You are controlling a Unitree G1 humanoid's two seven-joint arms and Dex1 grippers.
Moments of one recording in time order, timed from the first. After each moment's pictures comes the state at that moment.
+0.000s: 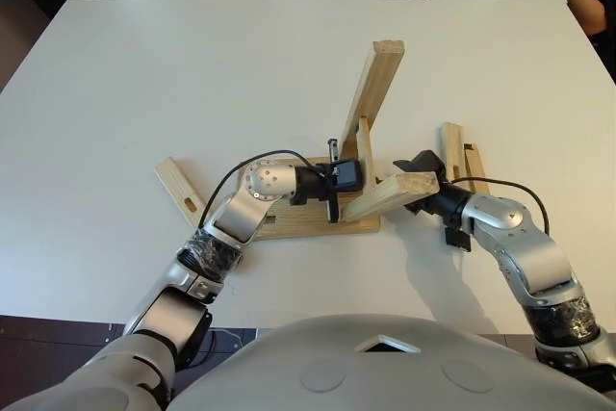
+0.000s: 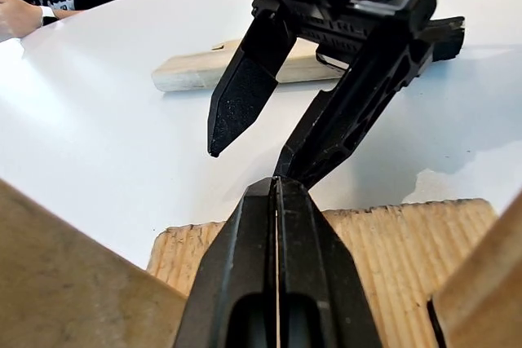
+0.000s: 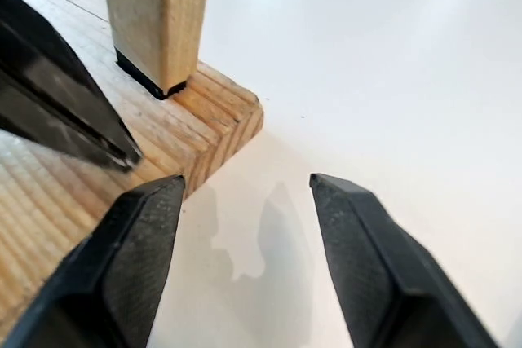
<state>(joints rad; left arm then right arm) -0.26 0.36 -0.48 0.00 0.01 0.03 -0.92 0.11 -0.51 0.21 -0.42 0.20 0.62 0.51</state>
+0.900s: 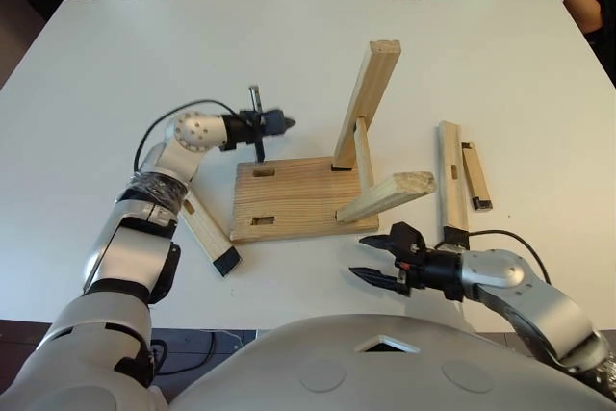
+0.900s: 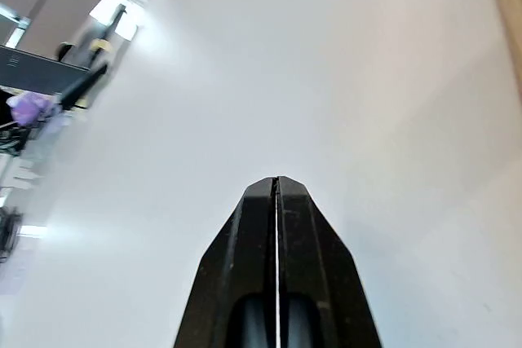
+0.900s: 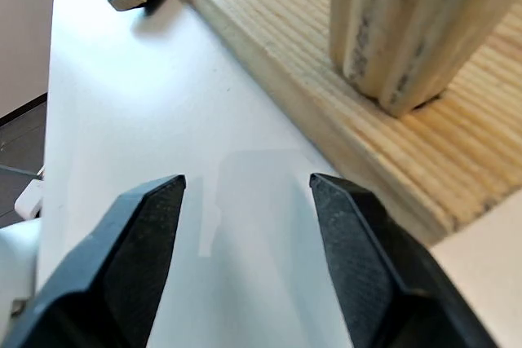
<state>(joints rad) -0.63 0.54 -0.37 0.84 0.23 -0.60 -0.81 0.30 -0.61 0.39 -0.65 0.29 0.67 0.69</state>
